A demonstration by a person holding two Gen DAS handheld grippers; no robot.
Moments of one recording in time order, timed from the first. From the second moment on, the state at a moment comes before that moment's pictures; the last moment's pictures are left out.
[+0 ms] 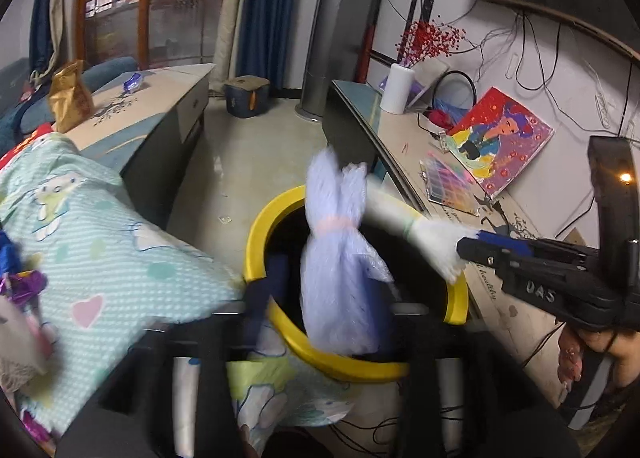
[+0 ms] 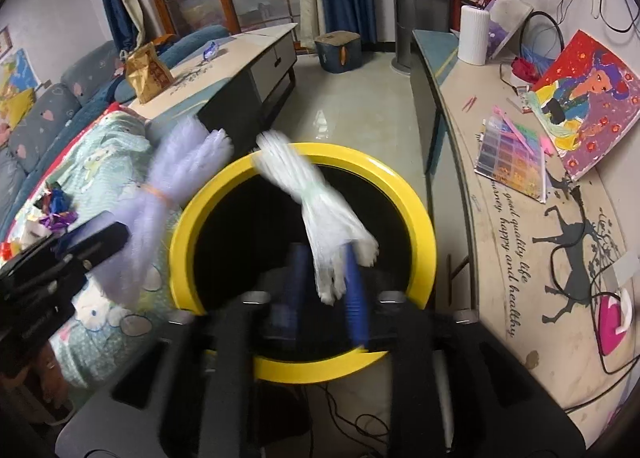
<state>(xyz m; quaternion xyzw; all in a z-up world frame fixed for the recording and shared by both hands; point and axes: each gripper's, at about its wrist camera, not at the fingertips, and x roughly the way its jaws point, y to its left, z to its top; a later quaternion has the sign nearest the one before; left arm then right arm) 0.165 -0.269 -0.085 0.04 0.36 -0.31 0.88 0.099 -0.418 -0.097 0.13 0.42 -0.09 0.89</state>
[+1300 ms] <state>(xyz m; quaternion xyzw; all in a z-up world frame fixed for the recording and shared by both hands) 0.112 -0.068 -0.025 -0.05 0.25 -0.08 0.96 0.078 -0.272 -0.028 0.07 0.30 0.09 0.95</state>
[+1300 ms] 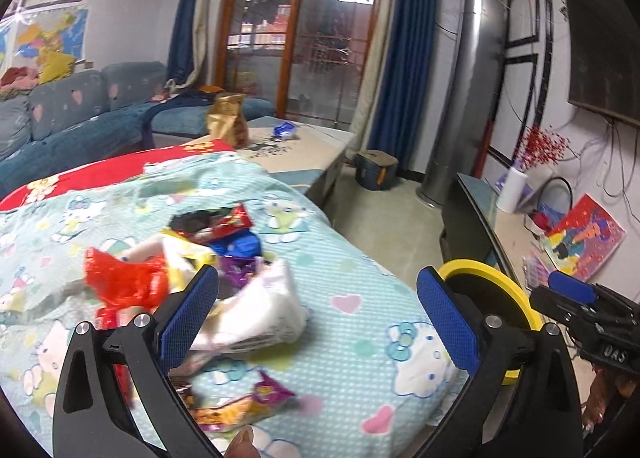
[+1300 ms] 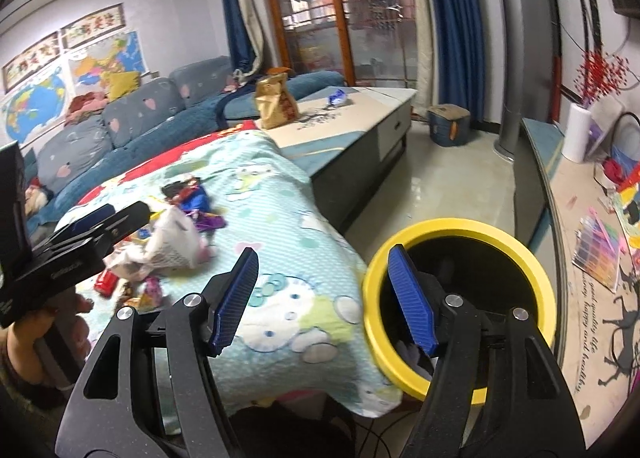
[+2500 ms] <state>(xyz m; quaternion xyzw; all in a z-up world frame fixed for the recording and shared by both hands) 0.111 0.078 -0.037 -0.13 0.26 0.06 0.95 0.103 -0.119 -0.064 0.05 0.38 0.24 0.89</state>
